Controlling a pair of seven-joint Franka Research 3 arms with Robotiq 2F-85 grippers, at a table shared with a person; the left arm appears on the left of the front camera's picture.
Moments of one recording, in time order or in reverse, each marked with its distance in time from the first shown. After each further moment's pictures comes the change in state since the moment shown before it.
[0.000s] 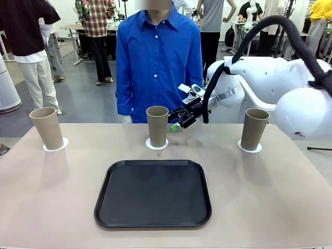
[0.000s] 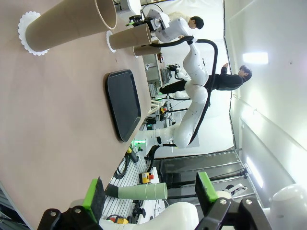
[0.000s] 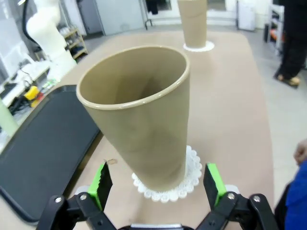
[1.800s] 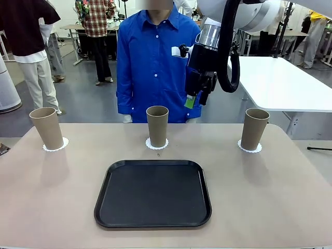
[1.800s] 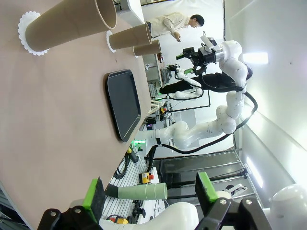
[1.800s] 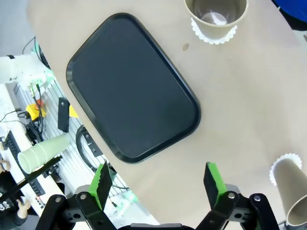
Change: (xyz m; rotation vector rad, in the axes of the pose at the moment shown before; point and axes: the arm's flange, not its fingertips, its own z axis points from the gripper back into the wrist) left arm 0.000 0.000 0.000 0.000 0.000 0.000; right arm 0.234 0.229 0.026 -0.459 0.760 -0.812
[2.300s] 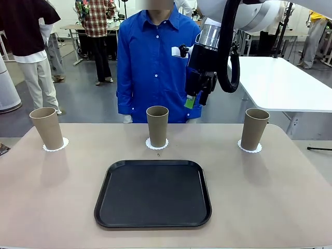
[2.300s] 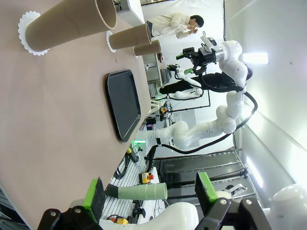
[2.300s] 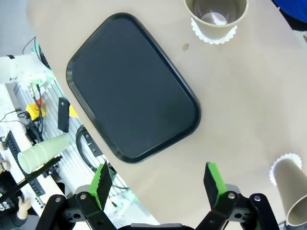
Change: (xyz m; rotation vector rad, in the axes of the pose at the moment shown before) left arm 0.000 0.000 0.000 0.000 0.000 0.000; right arm 0.000 0.000 0.000 0.000 0.000 0.000
